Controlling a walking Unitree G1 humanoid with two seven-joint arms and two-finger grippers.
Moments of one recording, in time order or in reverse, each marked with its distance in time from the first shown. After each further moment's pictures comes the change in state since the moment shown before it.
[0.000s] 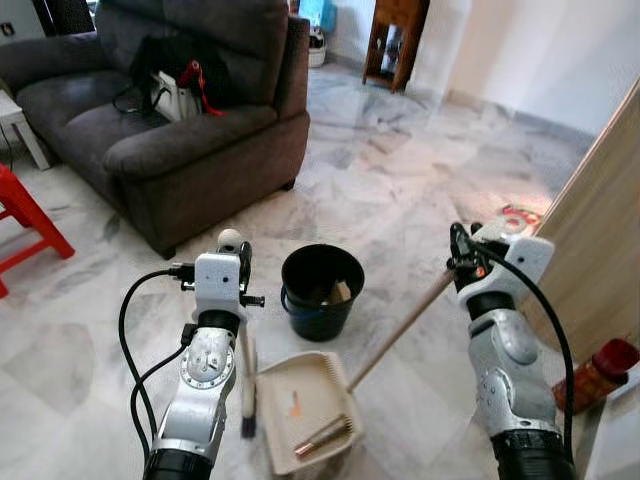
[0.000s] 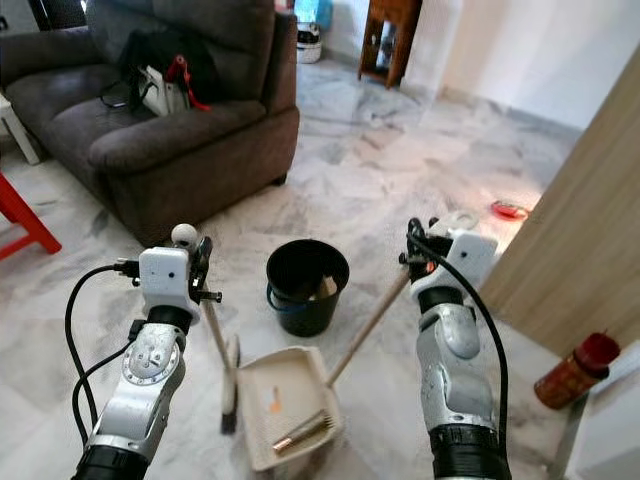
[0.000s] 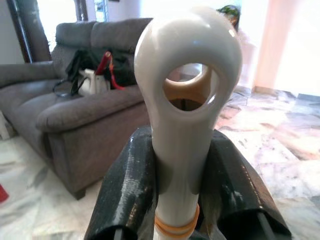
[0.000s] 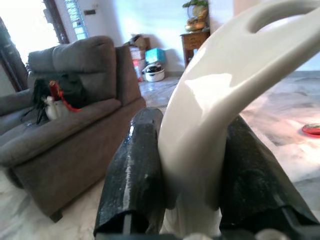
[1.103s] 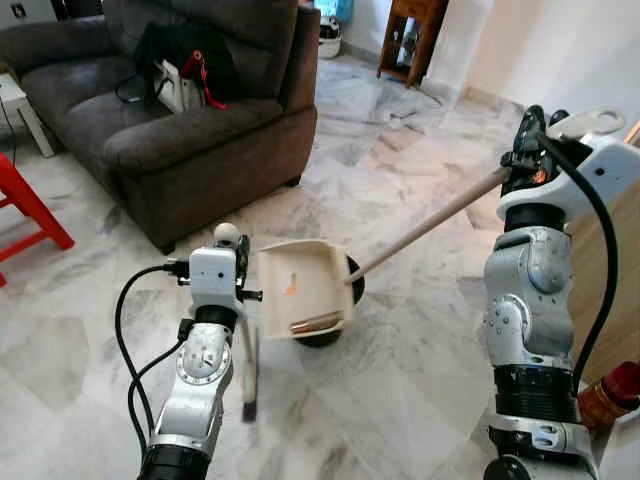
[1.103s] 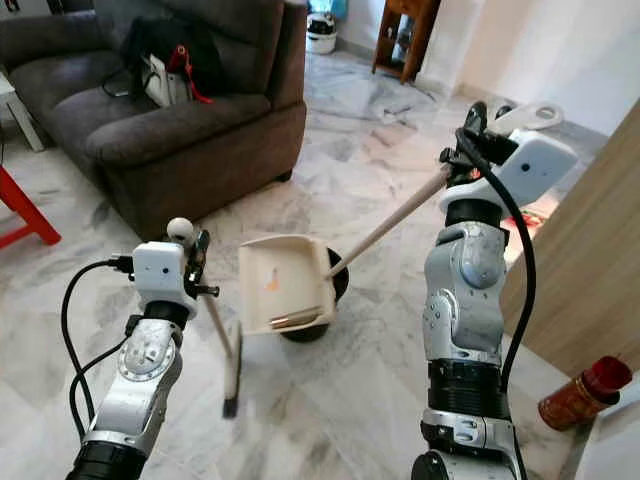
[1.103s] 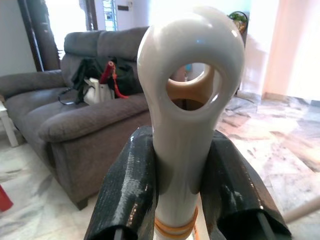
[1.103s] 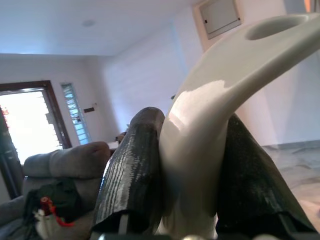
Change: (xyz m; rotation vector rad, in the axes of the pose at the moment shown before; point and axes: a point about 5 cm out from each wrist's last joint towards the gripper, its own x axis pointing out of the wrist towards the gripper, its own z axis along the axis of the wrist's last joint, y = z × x) left arm 0.004 -0.004 0.007 -0.022 -0.039 -0.019; right arm 0.029 0.004 0.107 0.069 -0.401 -0.155
